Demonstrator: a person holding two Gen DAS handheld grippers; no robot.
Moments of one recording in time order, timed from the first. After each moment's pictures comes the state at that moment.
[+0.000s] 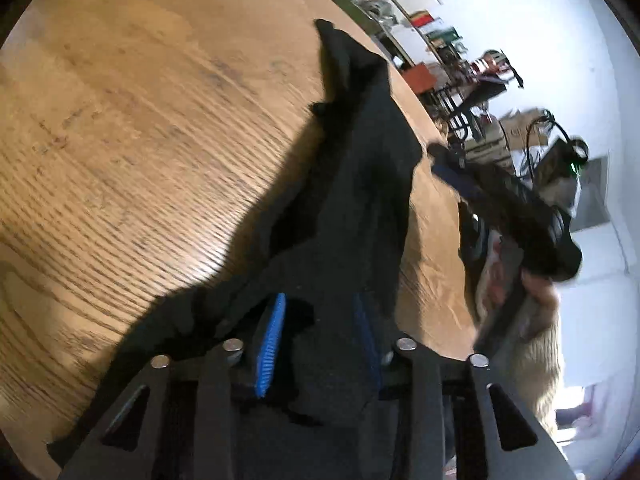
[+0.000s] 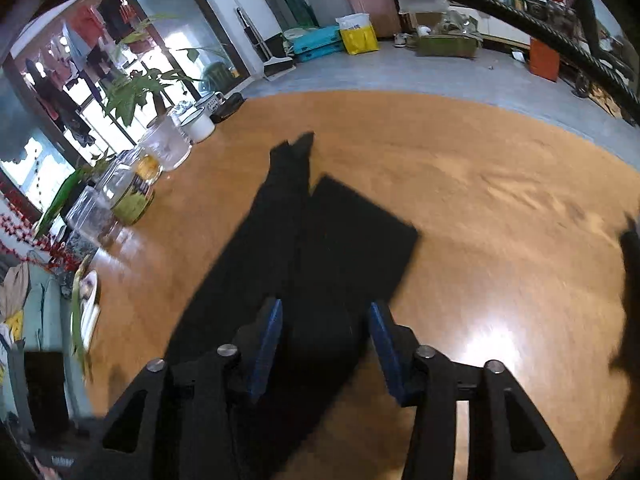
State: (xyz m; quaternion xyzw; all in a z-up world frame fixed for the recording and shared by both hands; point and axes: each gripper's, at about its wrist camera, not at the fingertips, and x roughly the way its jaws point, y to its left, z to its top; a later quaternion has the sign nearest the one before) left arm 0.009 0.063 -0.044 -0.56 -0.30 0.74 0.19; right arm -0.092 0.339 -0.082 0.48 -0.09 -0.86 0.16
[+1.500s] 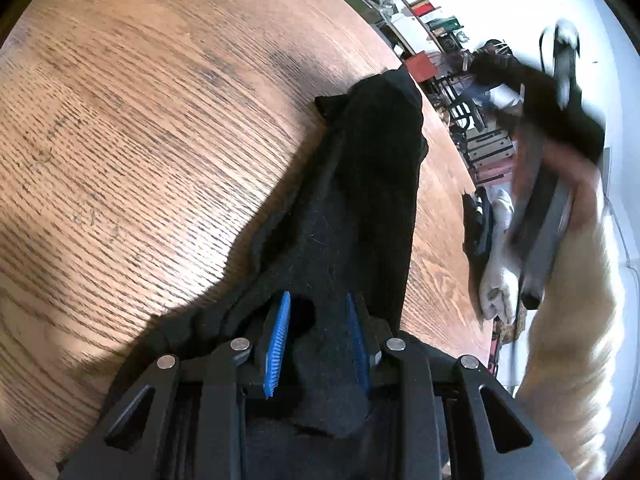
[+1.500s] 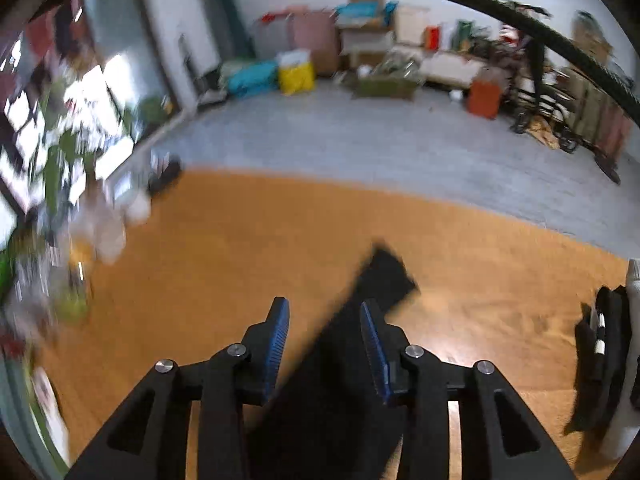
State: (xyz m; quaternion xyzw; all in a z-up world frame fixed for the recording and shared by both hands) left arm -0.011 0.082 -0.048 -0.58 -0.28 0.74 0.20; right arm -0.166 0.314 -0.032 0.46 -0.03 -0.89 0.02
